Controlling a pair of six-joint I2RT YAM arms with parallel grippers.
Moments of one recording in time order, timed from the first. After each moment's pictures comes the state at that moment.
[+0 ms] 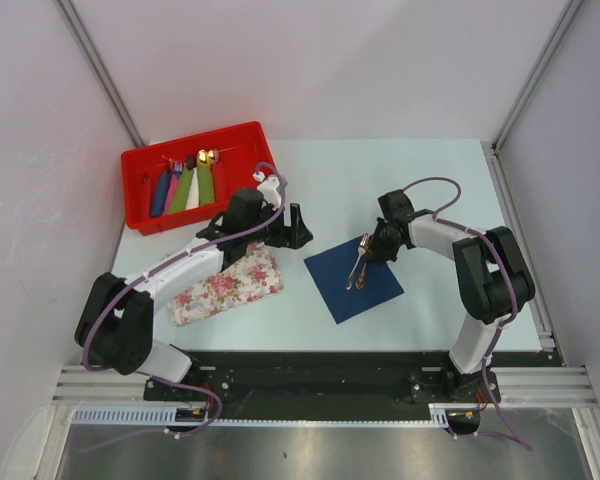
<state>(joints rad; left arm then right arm) -0.53 1.45 0.93 -0.03 0.25 -0.37 0.36 1.79 1.07 -0.39 -0.10 0.75</state>
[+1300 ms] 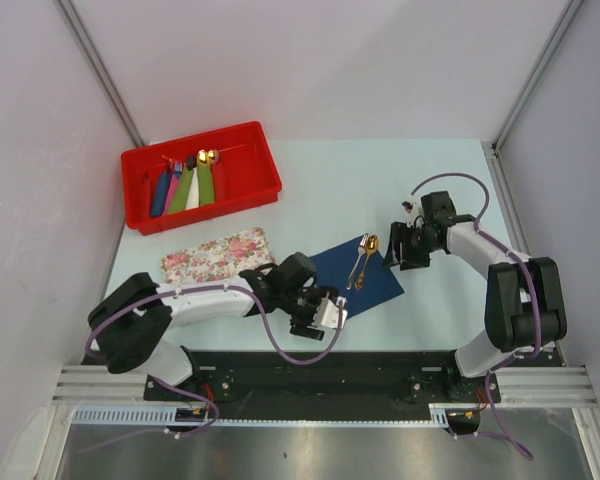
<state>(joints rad) -0.94 1.46 0.76 -0.19 0.55 0.83 0.15 1.57 0.95 -0.52 -0.40 0.21</state>
